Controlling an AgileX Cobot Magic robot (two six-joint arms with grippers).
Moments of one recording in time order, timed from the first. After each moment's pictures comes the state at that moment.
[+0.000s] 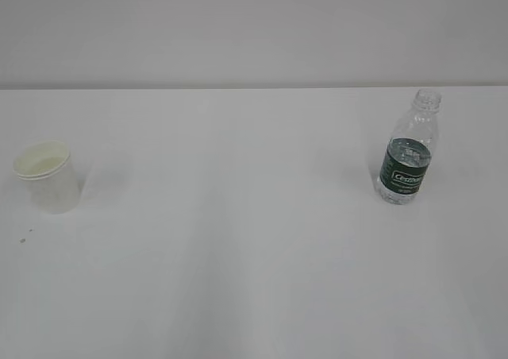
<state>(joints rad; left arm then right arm) -0.14 0.01 -0.67 -0.08 1.19 0.07 0.11 -0.02 -0.53 -0.06 1.11 -0.08</state>
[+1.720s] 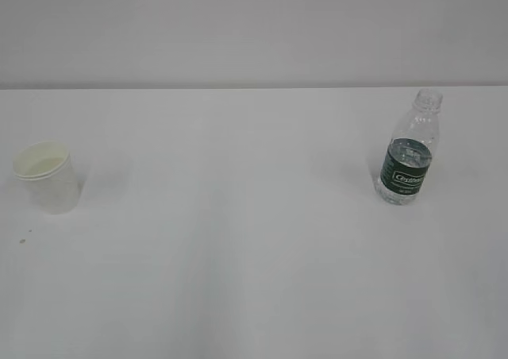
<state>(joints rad) -0.14 0.01 -0.52 -0.08 1.11 0.07 0.11 -0.02 -0.51 -0.12 1.13 -0.06</state>
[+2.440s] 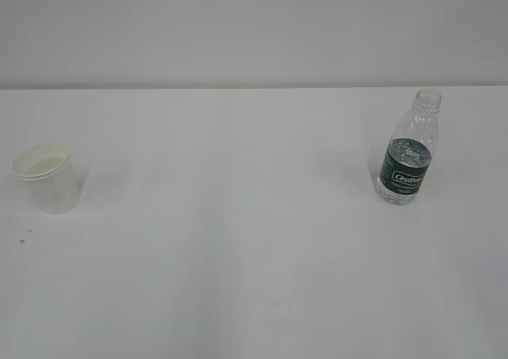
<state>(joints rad) -0.14 0.01 -0.52 -0.08 1.11 0.07 0.11 -0.02 -0.51 -0.12 1.14 -0.06</state>
